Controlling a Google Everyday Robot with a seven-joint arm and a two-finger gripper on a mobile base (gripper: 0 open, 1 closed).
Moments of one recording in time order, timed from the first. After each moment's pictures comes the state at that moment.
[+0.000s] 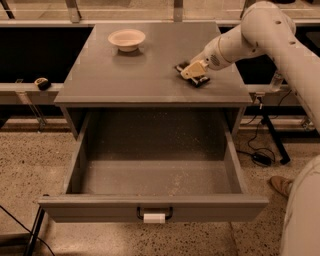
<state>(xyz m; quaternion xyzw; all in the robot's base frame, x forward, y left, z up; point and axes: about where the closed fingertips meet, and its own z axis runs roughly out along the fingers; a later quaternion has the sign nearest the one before) 0.772 -0.120 0.866 -0.45 0.79 0.11 0.40</state>
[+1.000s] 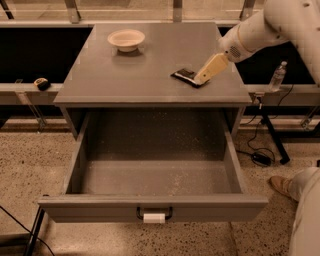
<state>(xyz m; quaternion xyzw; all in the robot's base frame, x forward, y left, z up) 0.751 -0.160 0.896 -0.48 0.78 0.07 0.39</state>
